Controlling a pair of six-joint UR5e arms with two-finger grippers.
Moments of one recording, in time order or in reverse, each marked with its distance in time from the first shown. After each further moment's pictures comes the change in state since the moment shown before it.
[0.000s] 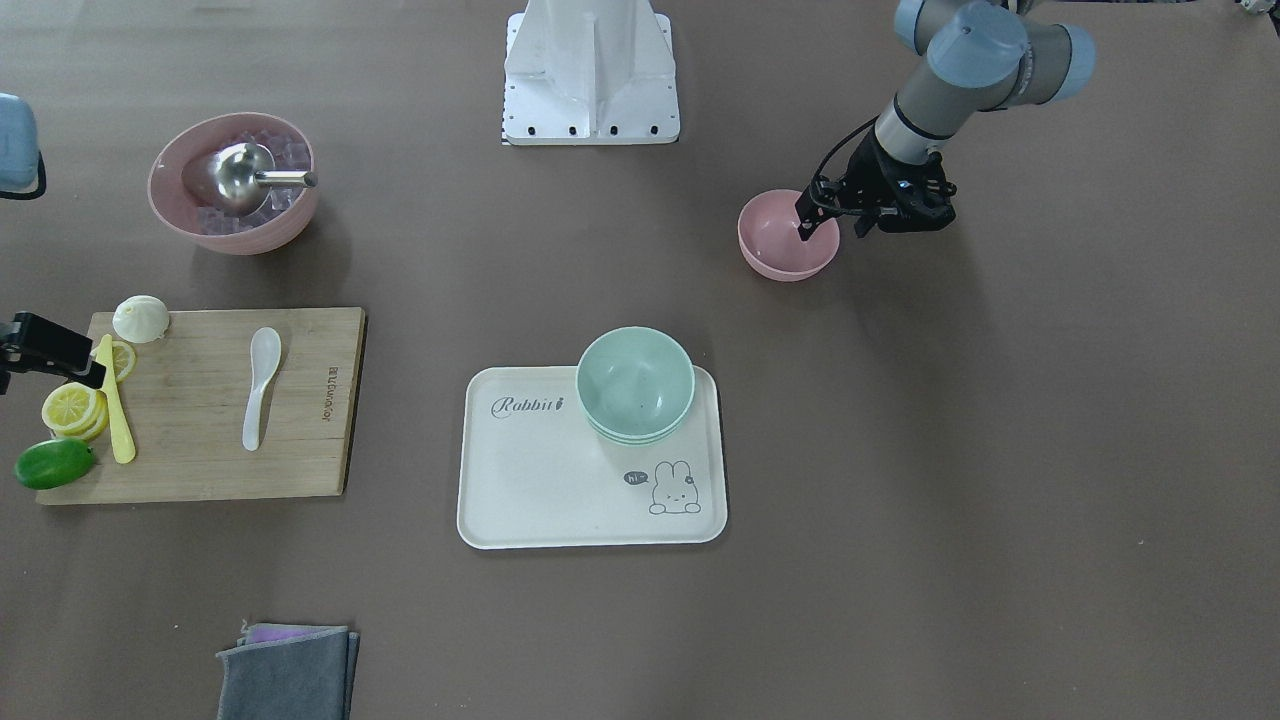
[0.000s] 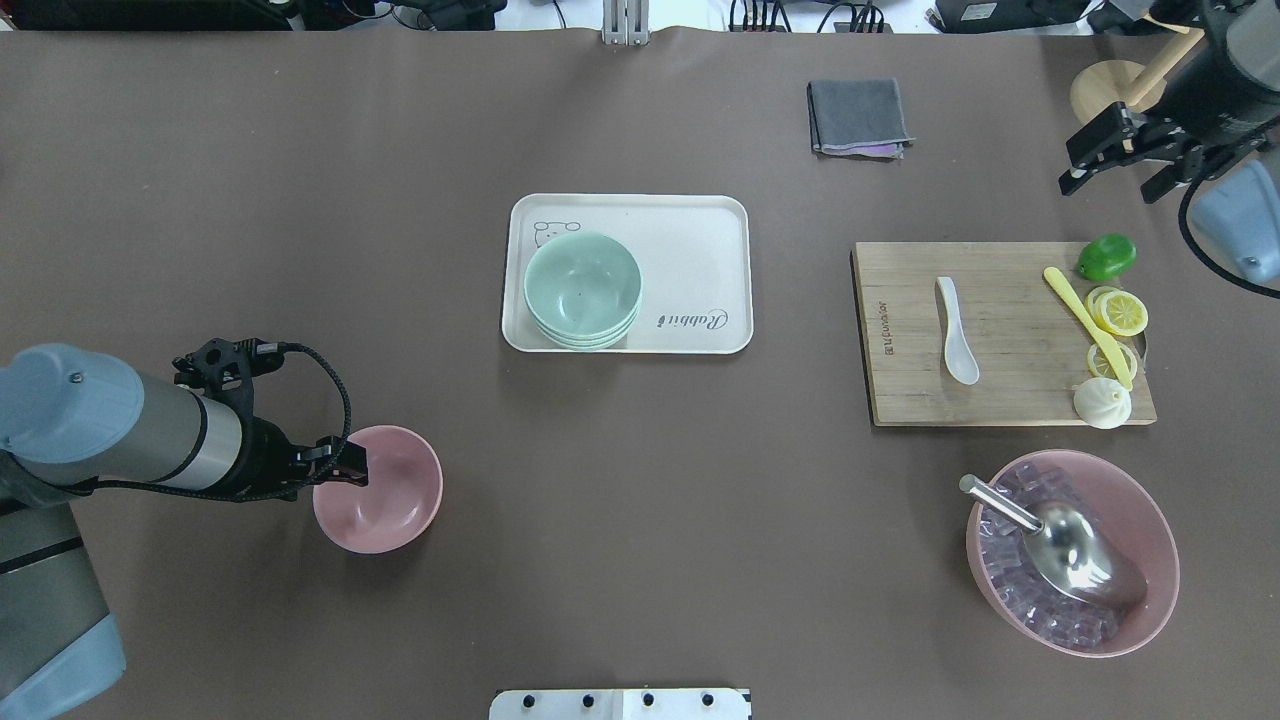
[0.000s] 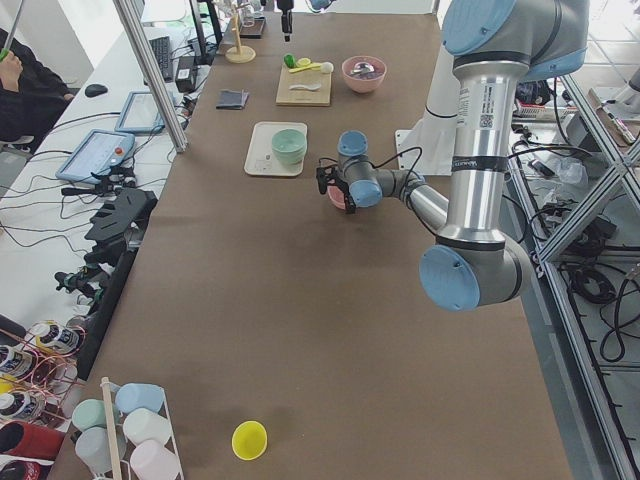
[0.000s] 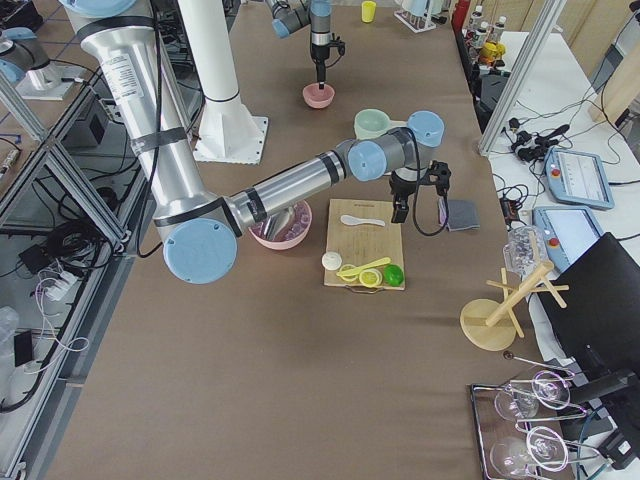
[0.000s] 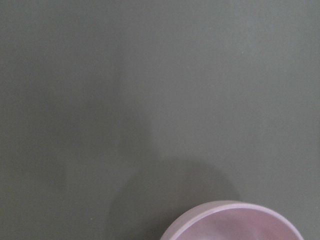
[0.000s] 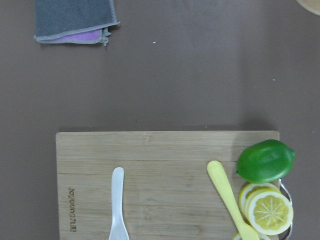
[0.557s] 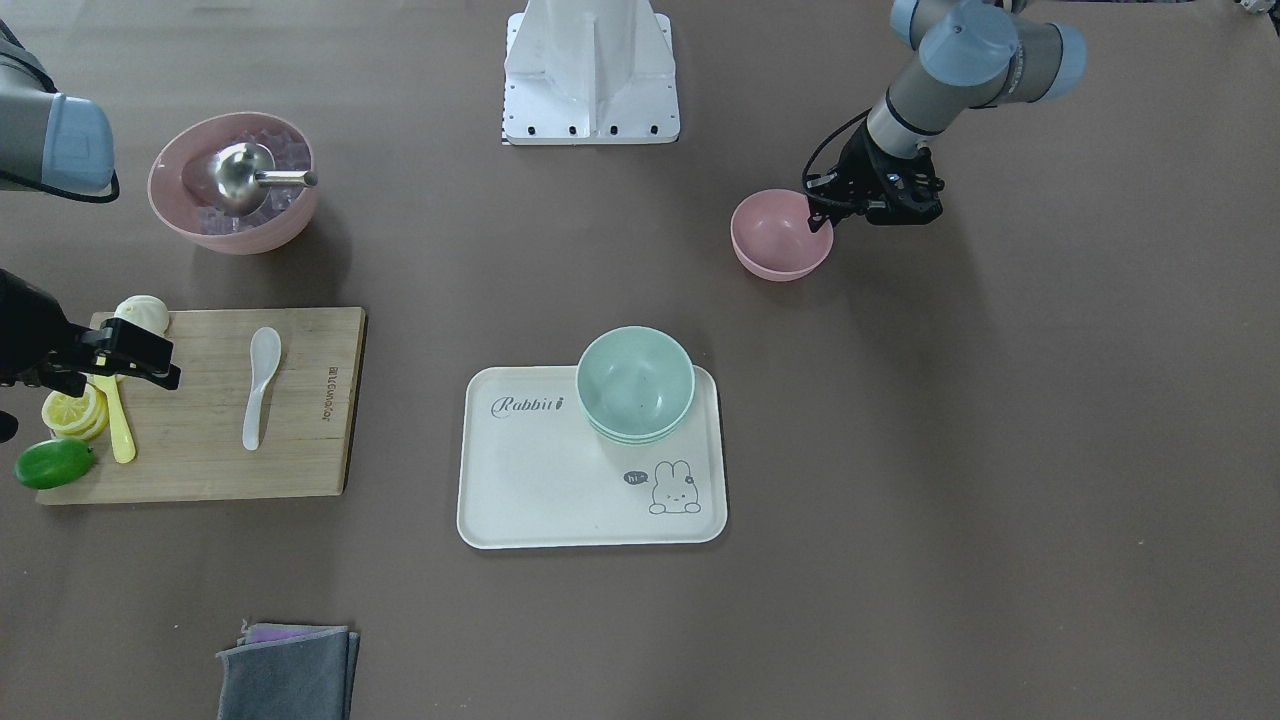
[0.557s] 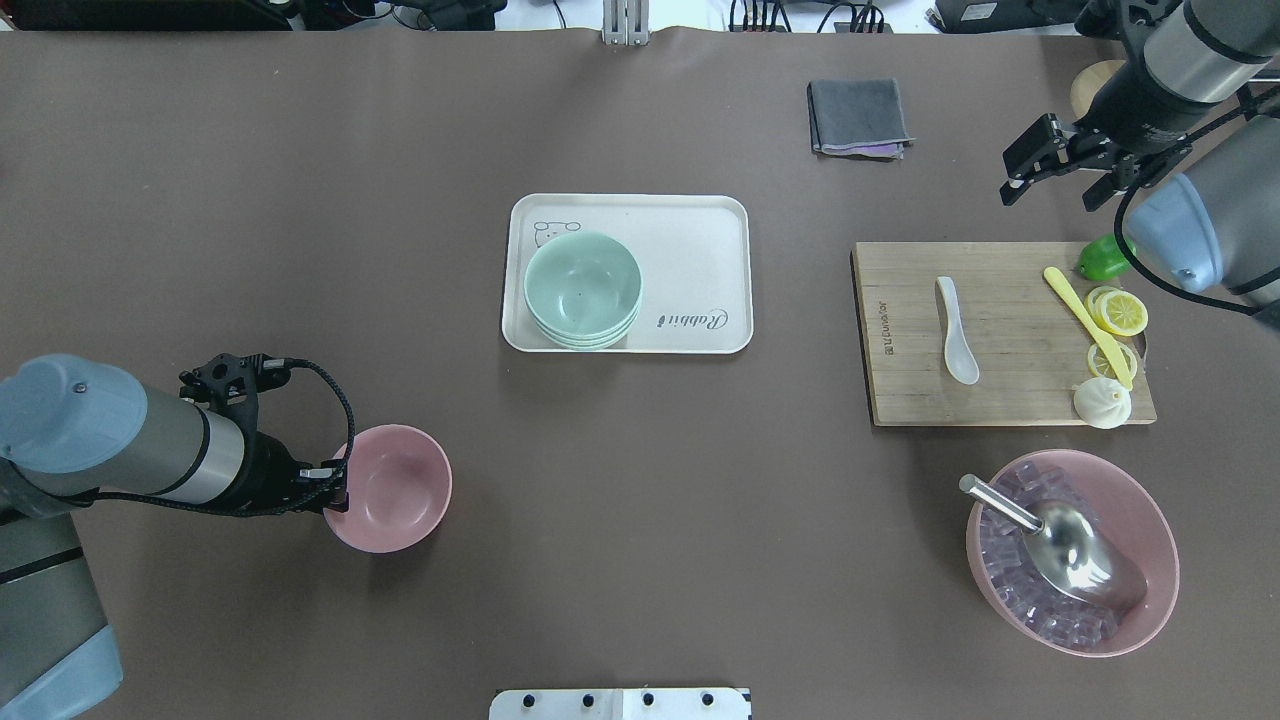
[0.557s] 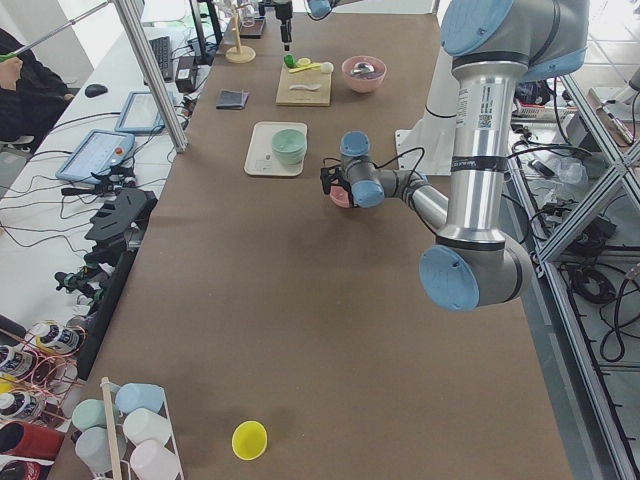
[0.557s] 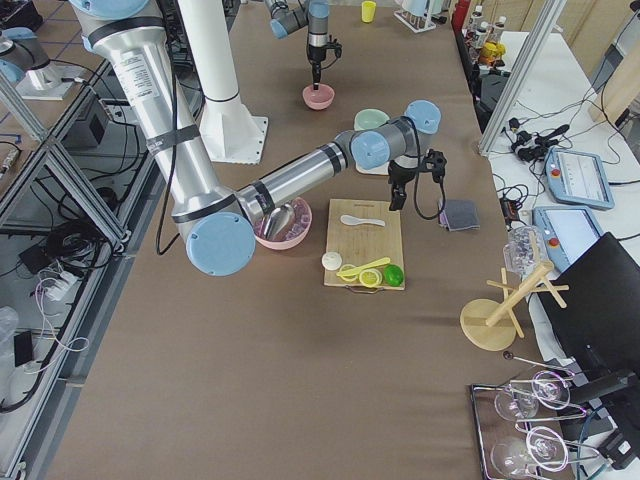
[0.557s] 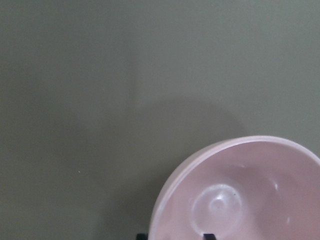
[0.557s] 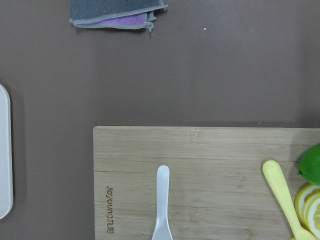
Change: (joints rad) left arm -0.005 0.016 -0.015 -0.004 -0.058 0.002; right arm -0.058 0.045 -0.009 0.000 -0.020 0.052
